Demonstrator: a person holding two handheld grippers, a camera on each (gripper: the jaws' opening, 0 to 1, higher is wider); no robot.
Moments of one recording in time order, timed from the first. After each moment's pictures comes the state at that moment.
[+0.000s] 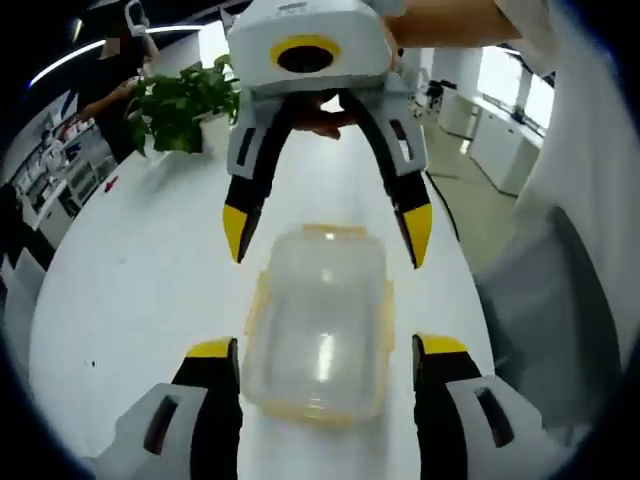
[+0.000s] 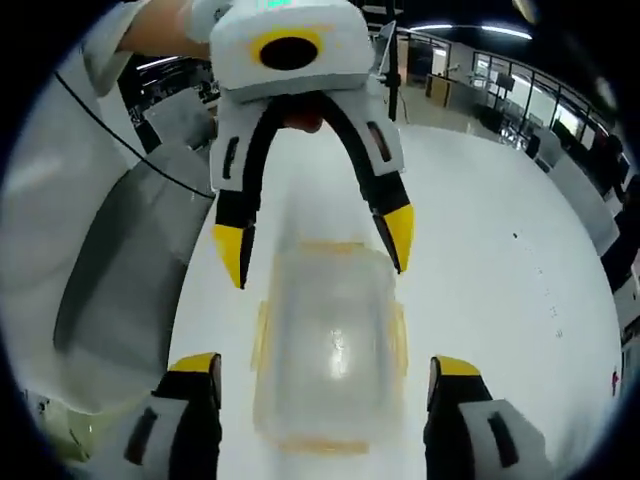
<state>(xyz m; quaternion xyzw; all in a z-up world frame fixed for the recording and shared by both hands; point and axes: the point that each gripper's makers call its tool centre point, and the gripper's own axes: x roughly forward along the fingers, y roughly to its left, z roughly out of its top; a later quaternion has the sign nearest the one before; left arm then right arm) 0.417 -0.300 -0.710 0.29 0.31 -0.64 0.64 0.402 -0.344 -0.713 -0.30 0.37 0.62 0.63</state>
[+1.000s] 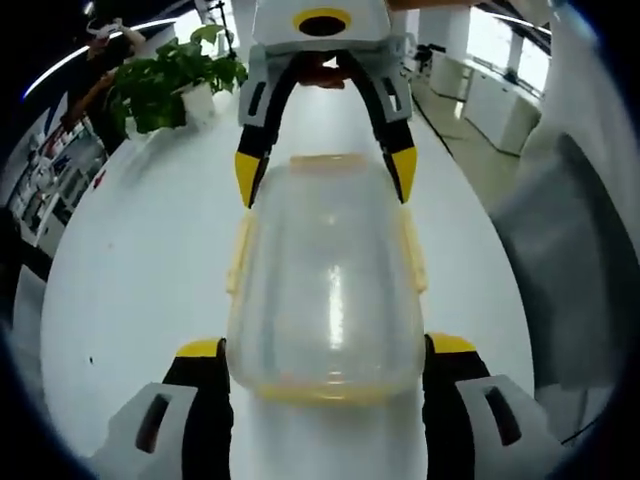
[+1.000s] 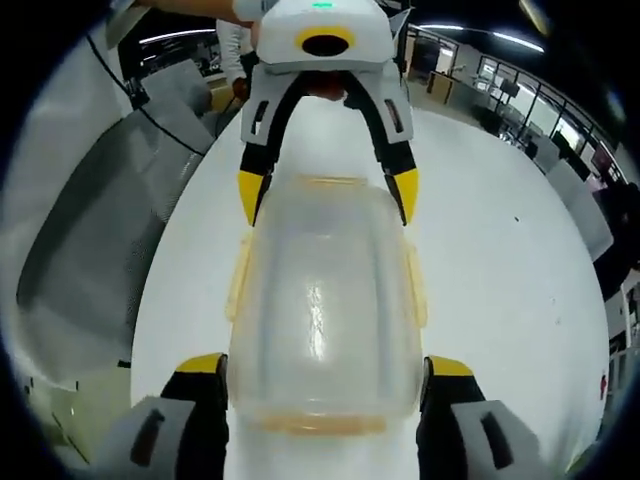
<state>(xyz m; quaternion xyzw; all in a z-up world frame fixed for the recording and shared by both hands) 0.414 -0.270 -0.753 0.36 0.31 -0.63 0.61 0.400 -0.353 -0.756 -0.35 0.36 0.60 0.62</state>
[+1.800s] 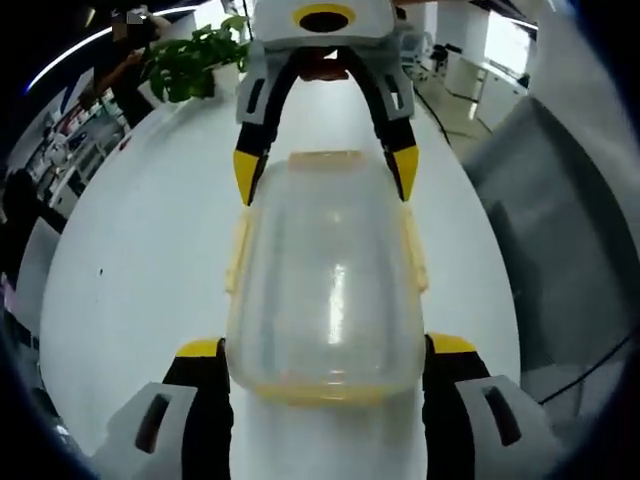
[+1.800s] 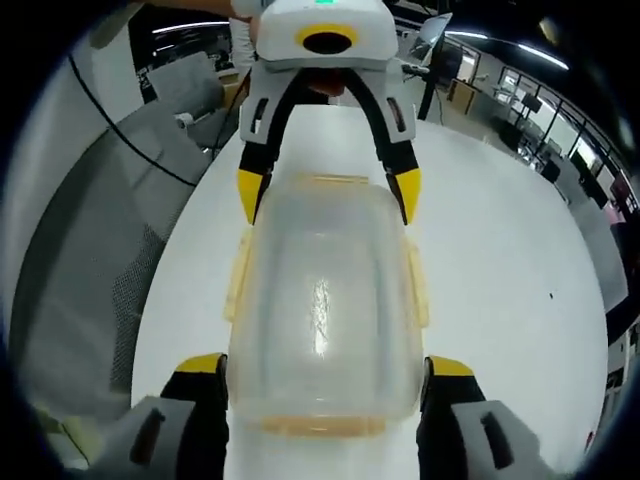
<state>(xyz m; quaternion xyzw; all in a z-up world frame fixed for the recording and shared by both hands) 0.402 -0.136 -0.755 0.35 0.33 -0.60 0.64 0.395 -0.220 -0.759 -0.37 0.35 0.62 0.60</state>
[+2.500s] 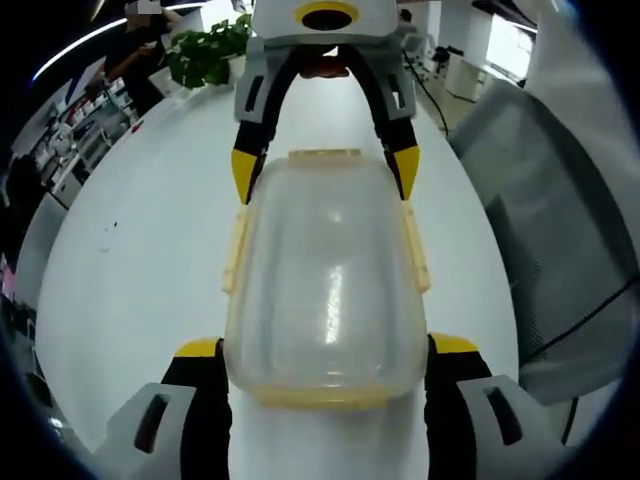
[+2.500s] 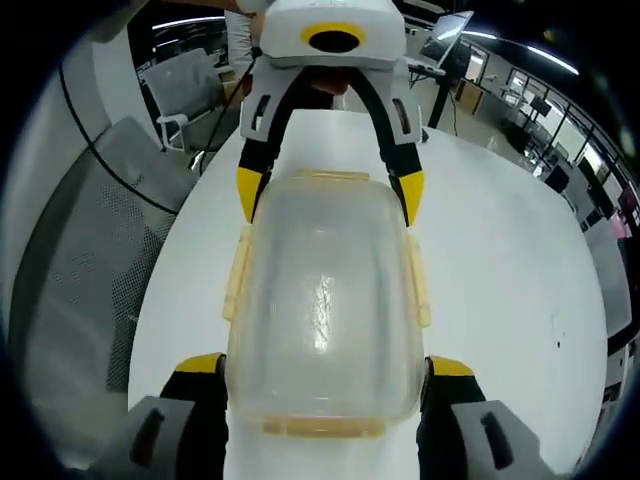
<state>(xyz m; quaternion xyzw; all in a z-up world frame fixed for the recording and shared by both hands) 0.416 -0.079 -0.759 0.34 0.35 -0.60 0.63 0.411 -0.161 -0.760 -0.38 0.35 0.62 0.59</state>
